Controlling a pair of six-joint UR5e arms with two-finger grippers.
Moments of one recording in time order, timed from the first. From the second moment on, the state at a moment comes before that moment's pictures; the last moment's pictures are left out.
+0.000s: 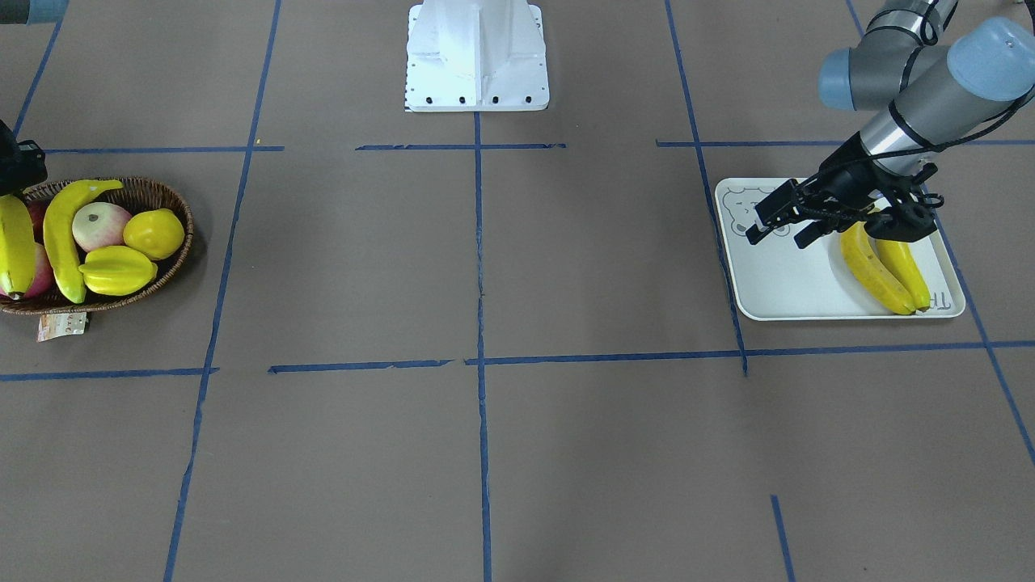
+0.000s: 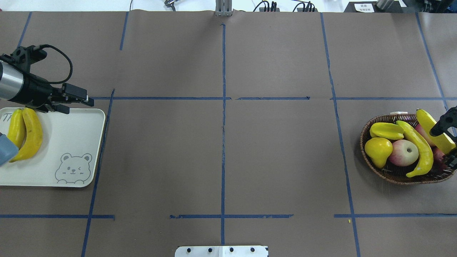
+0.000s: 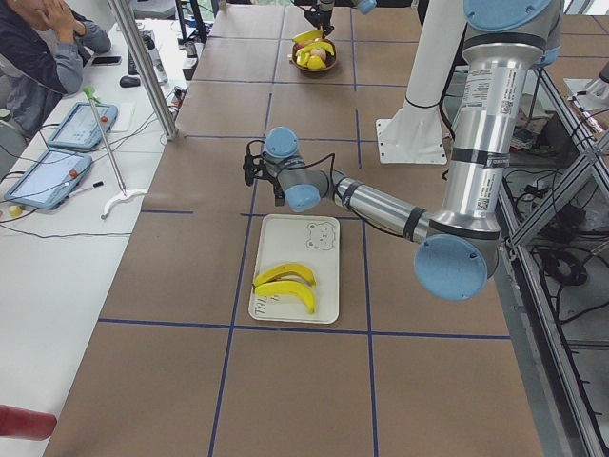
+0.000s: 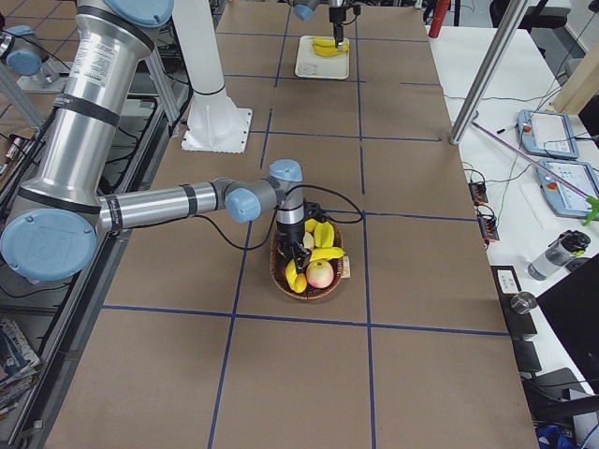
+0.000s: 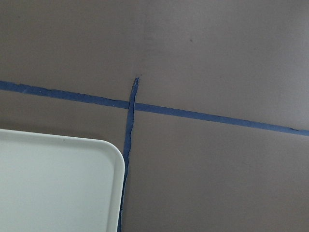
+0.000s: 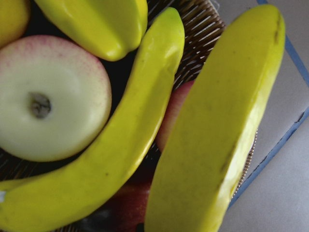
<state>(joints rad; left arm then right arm) -0.96 -1.68 -1.77 -2.26 -2.29 -1.20 0.89 -1.91 2.02 -1.34 1.83 0.01</state>
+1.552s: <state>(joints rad) -0.79 -2.00 -1.76 -2.27 -2.18 -1.48 0.88 -1.43 2.04 -1.38 2.16 0.67</state>
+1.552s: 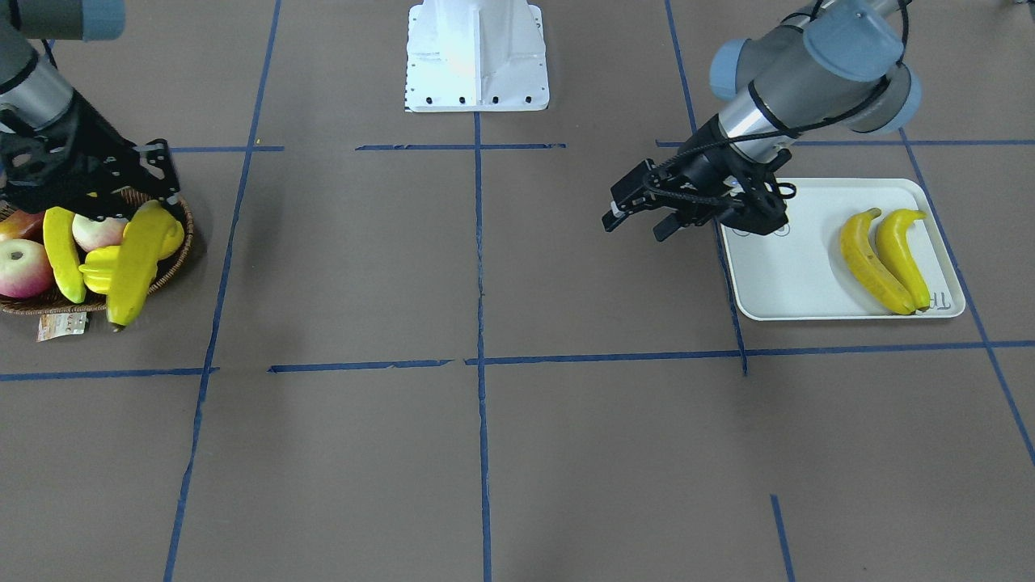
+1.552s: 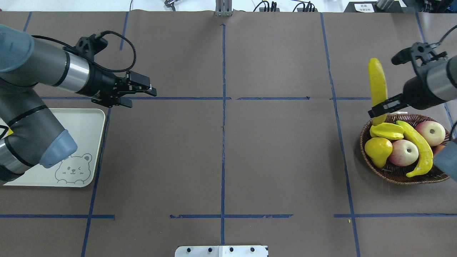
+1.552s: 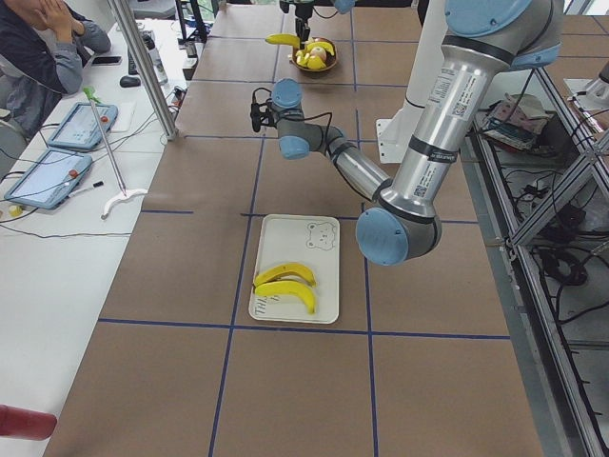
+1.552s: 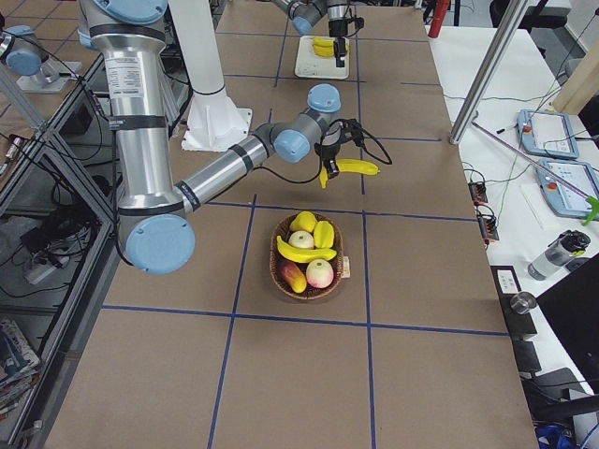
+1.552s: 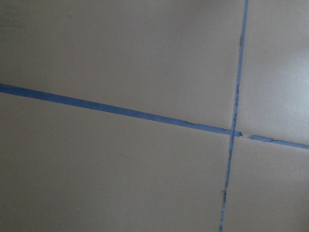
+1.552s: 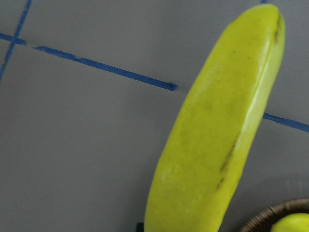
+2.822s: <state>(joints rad) -0.71 -2.25 -1.58 -2.26 -2.03 -1.50 0.46 -0.95 1.88 -1.64 1.76 0.92</state>
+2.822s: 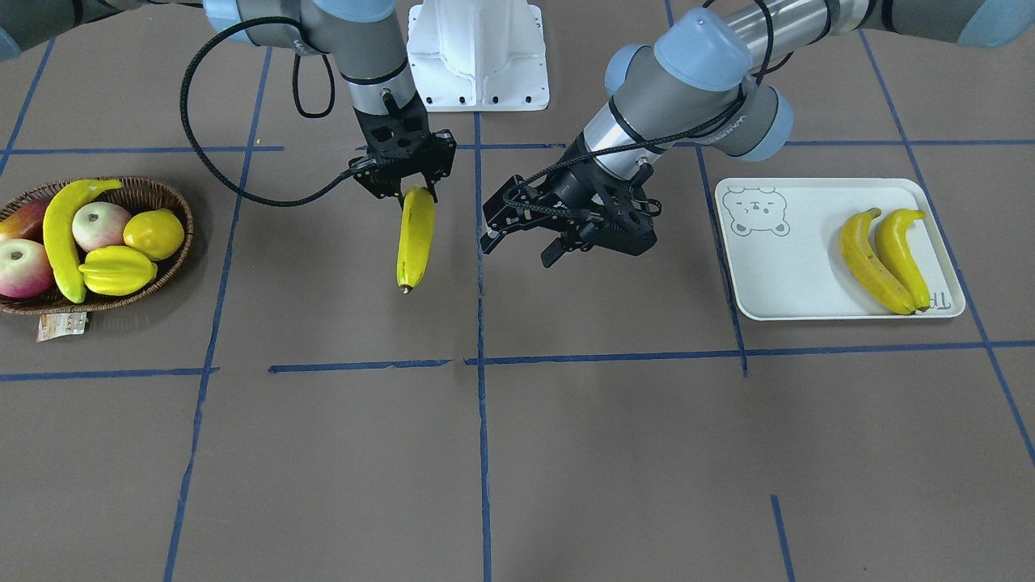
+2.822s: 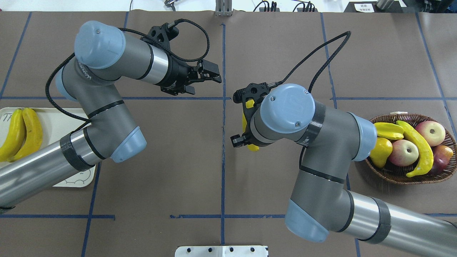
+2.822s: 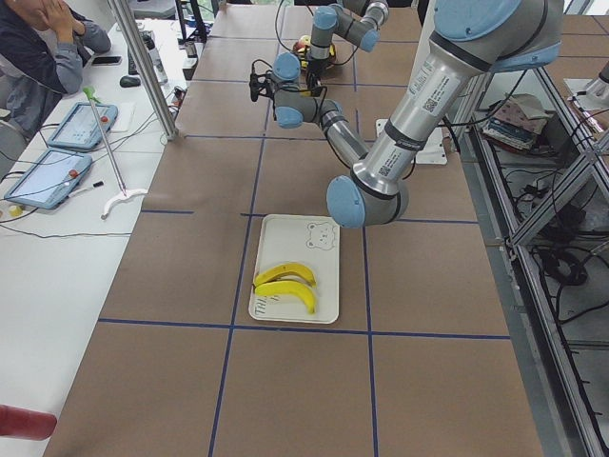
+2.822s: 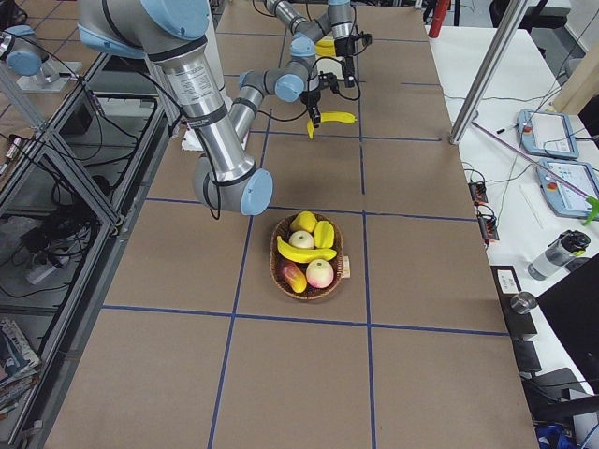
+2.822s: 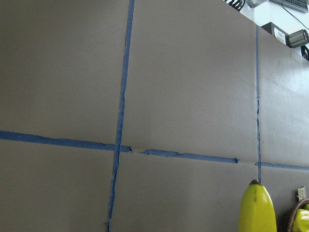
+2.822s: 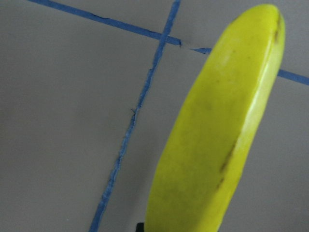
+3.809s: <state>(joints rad) -0.66 -2.33 -1.47 -2.26 -2.02 -1.51 0.43 -0.87 1.83 -1.64 1.74 0.93</state>
